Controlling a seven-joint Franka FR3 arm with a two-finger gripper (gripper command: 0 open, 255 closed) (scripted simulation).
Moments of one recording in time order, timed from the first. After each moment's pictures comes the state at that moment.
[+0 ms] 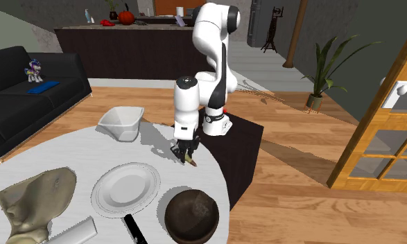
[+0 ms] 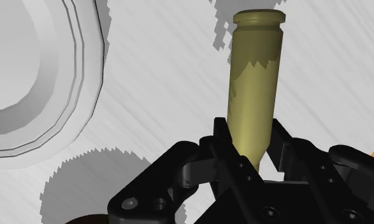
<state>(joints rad) 0.31 -0.09 0.10 -2.46 -0.07 2.36 -0.96</state>
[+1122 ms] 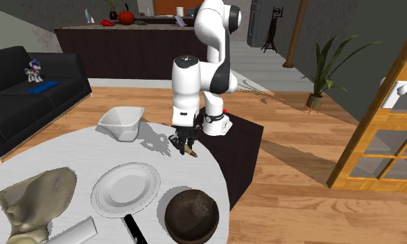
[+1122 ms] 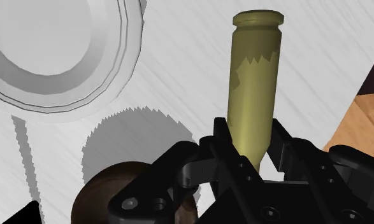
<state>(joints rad) 0.32 -0.13 0.12 -2.29 -0.06 2.16 -0.95</state>
